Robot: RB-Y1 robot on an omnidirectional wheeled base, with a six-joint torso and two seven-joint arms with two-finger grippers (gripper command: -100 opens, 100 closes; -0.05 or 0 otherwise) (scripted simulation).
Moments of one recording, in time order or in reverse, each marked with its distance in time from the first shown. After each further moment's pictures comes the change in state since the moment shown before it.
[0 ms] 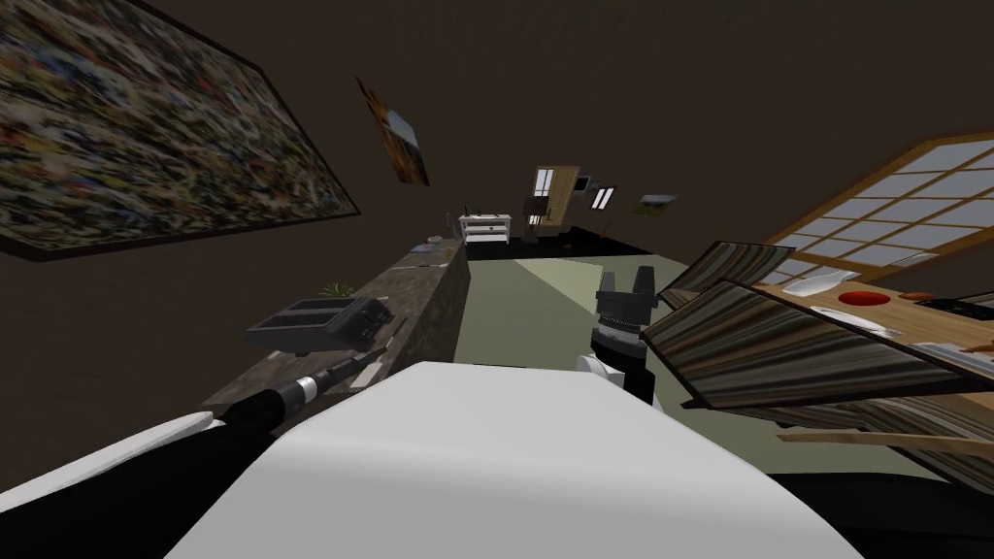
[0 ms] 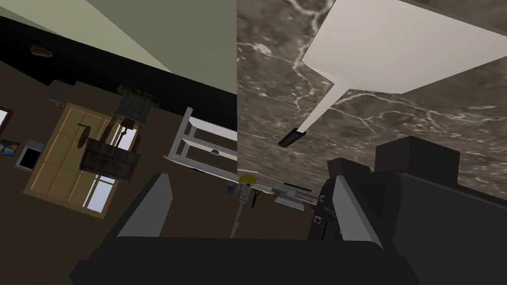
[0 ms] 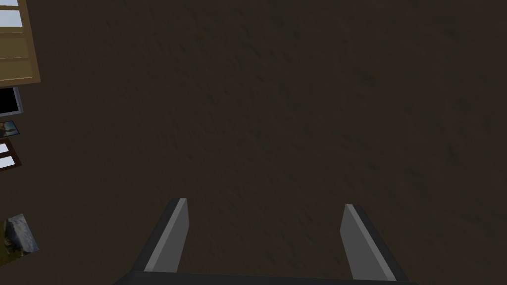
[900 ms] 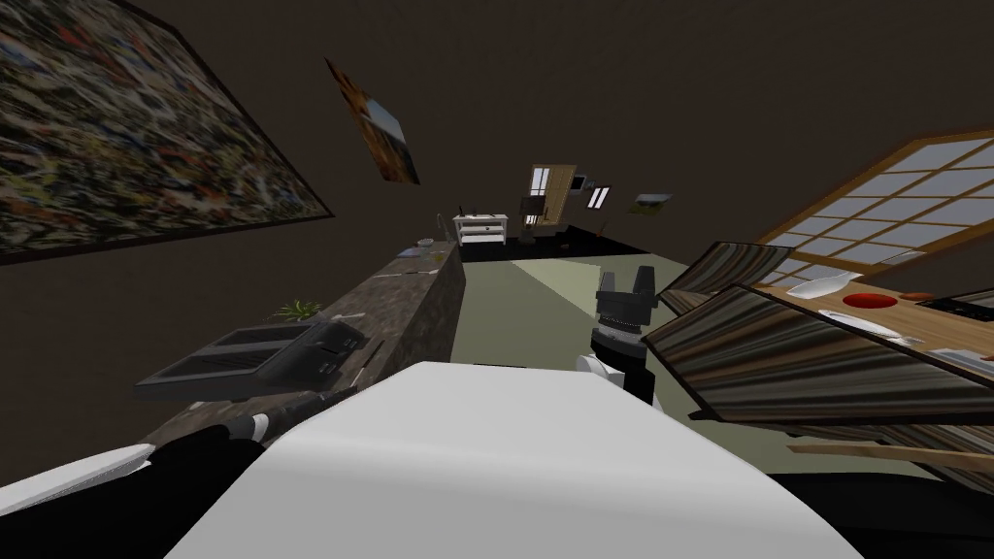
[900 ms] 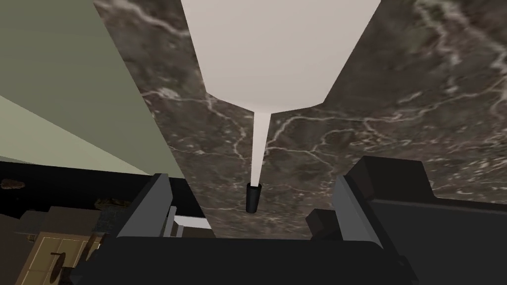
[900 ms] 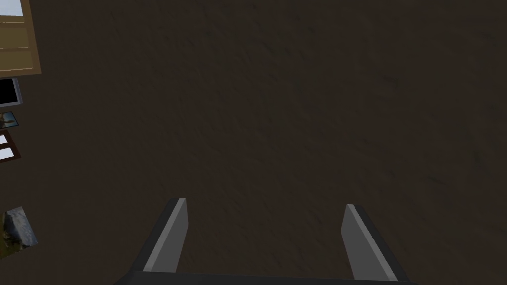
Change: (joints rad) left arm 0.221 0.198 -0.029 0.098 -0.023 0.043 -0.046; right arm 0.000 0.000 0.000 0.000 0.000 0.000 0.000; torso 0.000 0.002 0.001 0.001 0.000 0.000
